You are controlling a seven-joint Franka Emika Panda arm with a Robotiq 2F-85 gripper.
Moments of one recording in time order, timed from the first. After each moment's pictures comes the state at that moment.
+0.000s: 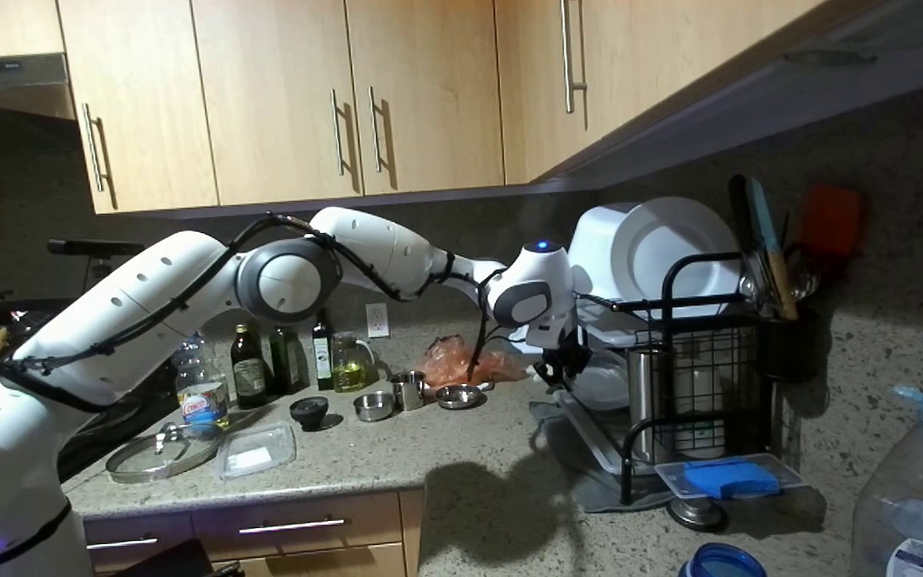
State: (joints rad) arm -0.17 0.90 -0.09 -1.08 0.37 2.32 1.71
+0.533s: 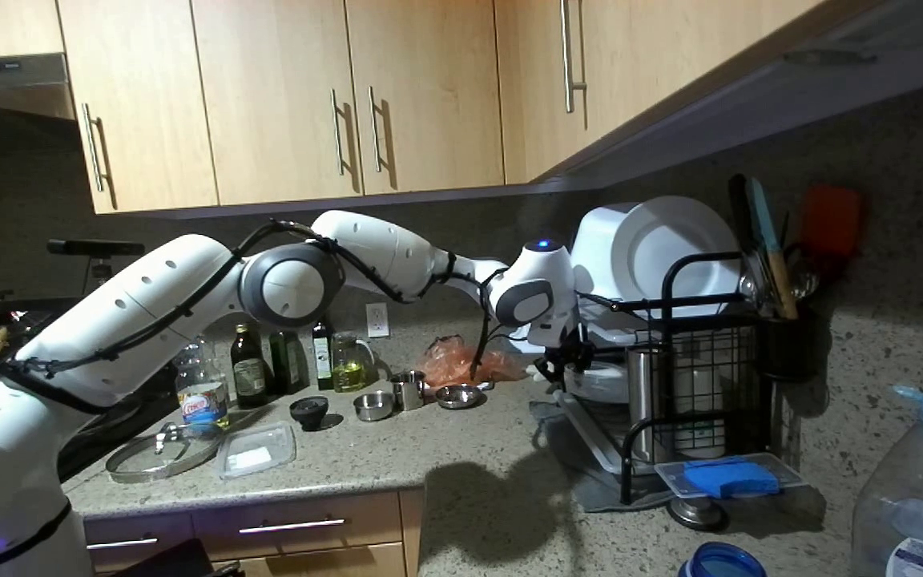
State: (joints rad) arm -0.18 0.92 -0.09 -1.04 0.37 2.32 1.72
